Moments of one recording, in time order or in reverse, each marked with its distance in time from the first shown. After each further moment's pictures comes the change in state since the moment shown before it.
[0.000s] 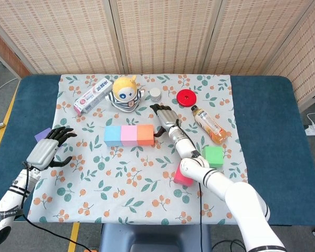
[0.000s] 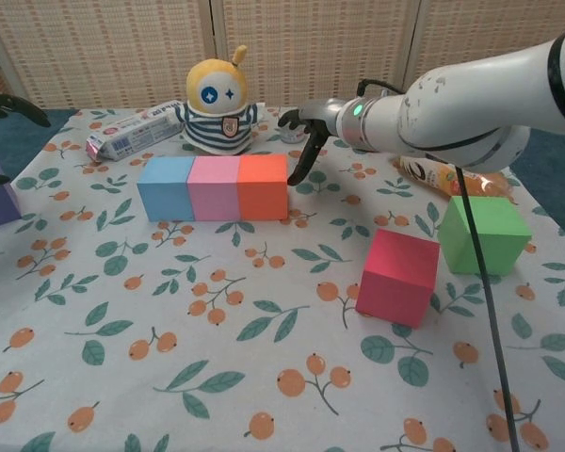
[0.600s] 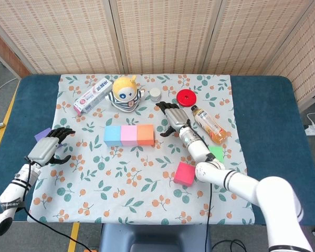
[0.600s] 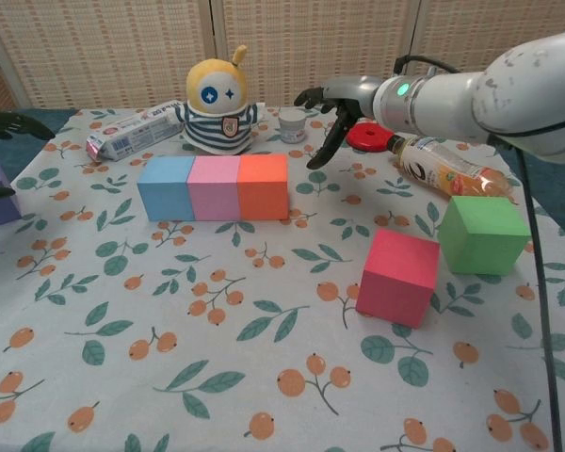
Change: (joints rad) left arm -0.054 -0.021 -0.011 0.090 -0.086 -0.178 -0.045; right arm -0.160 0.264 -0.017 -0.453 -0.095 0.180 -0.010
